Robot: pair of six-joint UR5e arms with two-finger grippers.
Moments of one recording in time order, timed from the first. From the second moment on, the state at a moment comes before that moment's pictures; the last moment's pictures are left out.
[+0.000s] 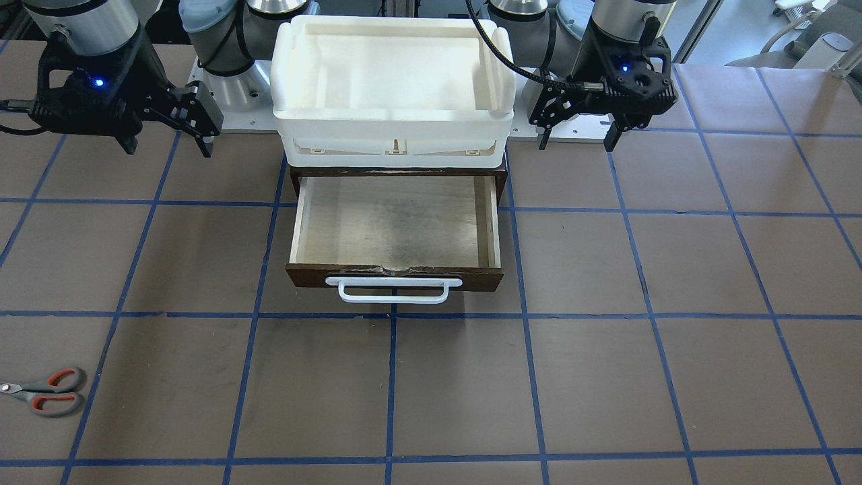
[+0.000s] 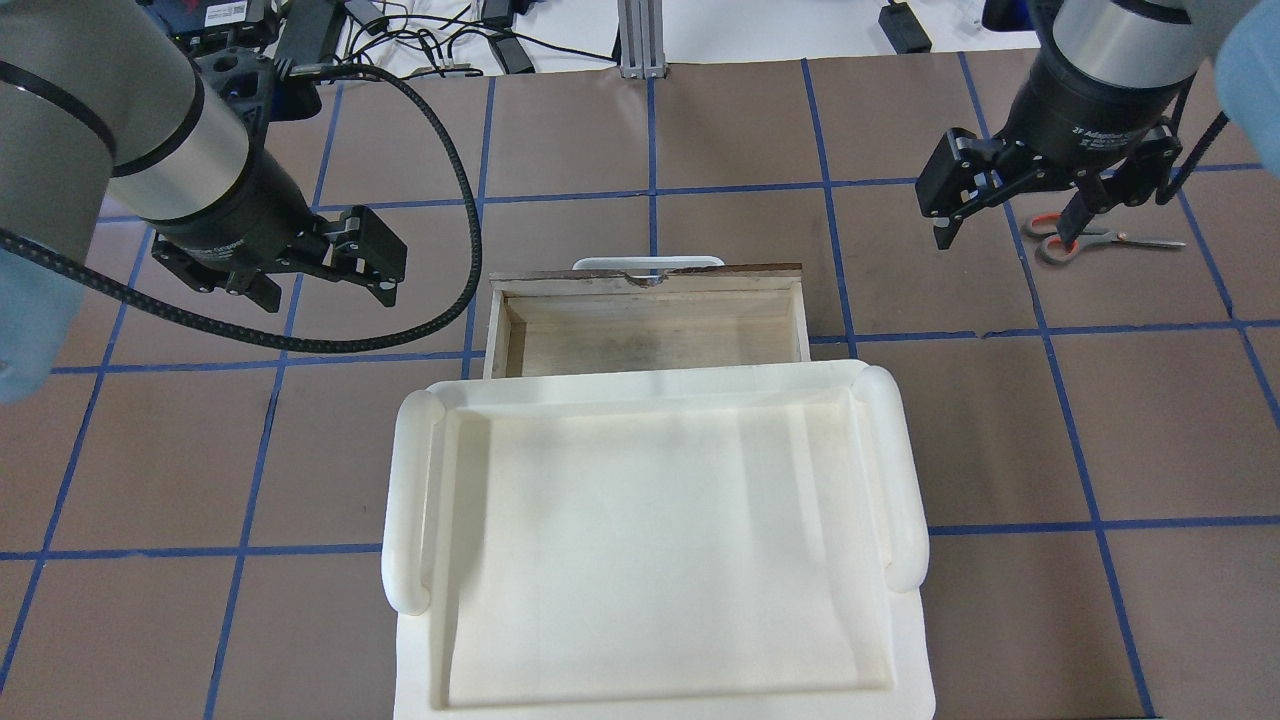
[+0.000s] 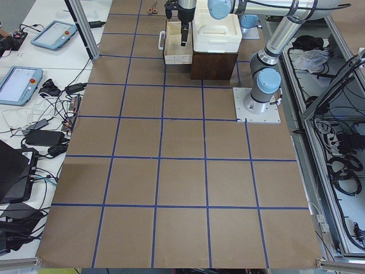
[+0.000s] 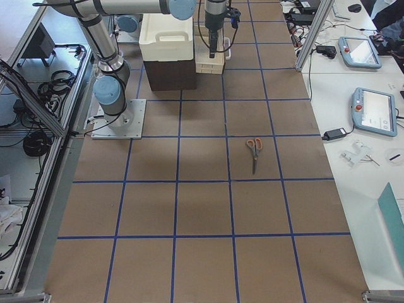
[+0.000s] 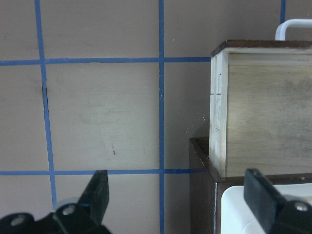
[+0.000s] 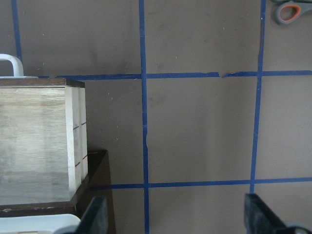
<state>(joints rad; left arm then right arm) -1.58 -1.41 -1.73 -1.50 1.57 -0.01 1.51 -1.62 1.58 -1.50 -1.60 -0.05</state>
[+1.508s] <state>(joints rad) -1.58 -1.41 -1.73 -1.50 1.56 -0.01 1.20 -1.40 1.58 -1.79 -1.60 -1.23</state>
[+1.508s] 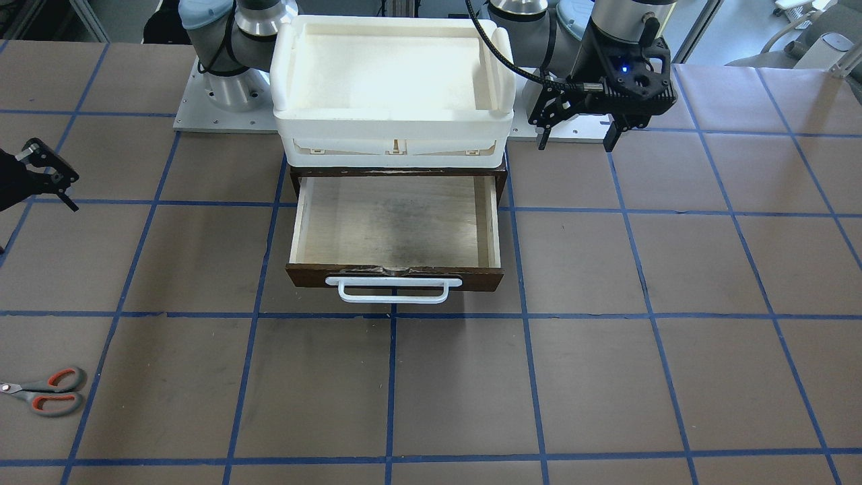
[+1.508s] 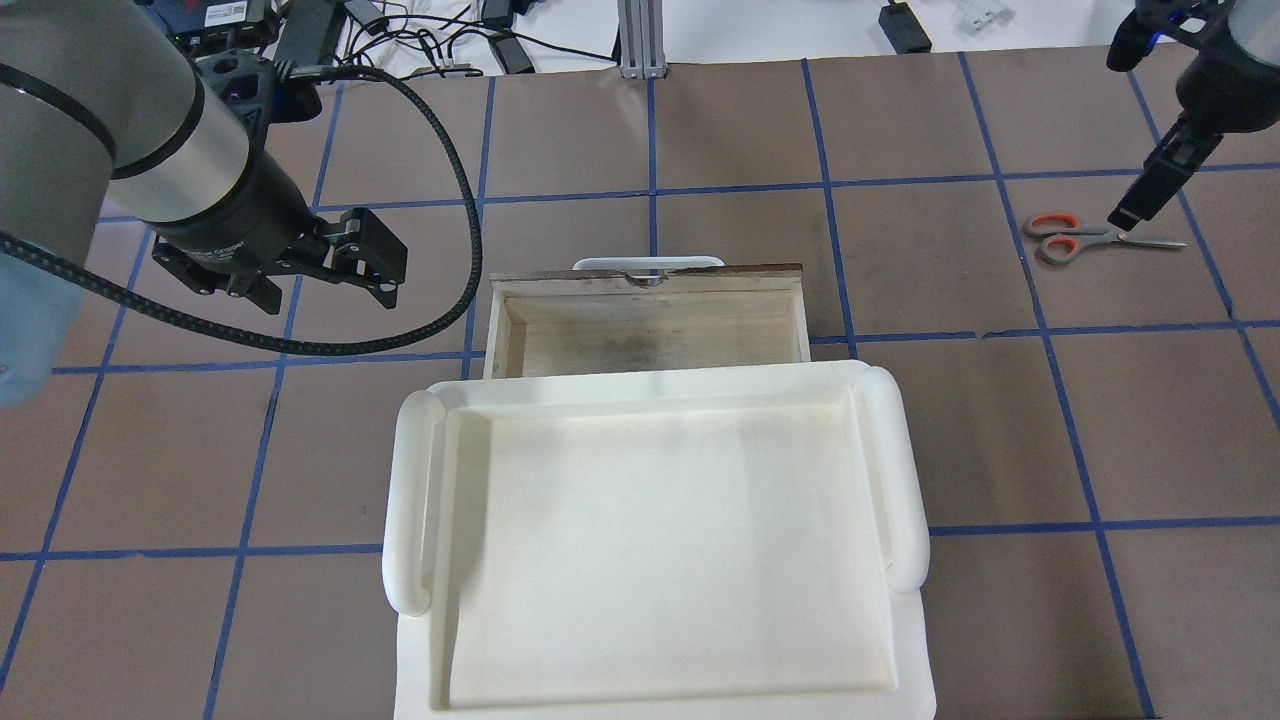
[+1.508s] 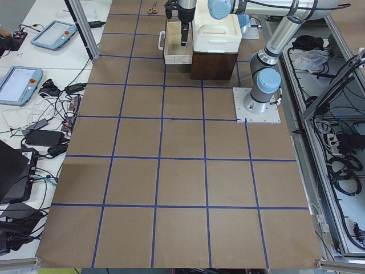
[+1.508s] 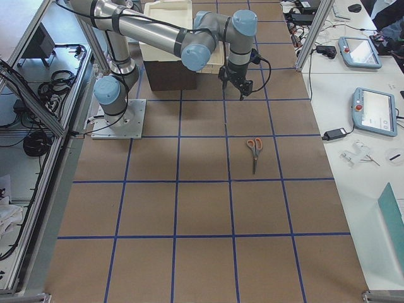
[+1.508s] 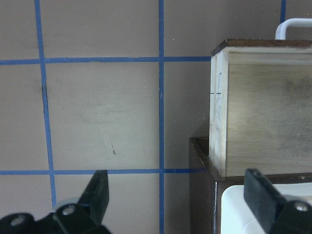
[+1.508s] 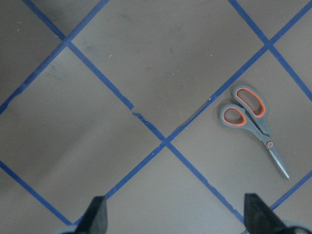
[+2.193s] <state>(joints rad) -1.58 -1.41 -1.73 -1.50 1.56 -0.01 1.09 -1.23 1.58 -1.95 -1.59 -1.64</state>
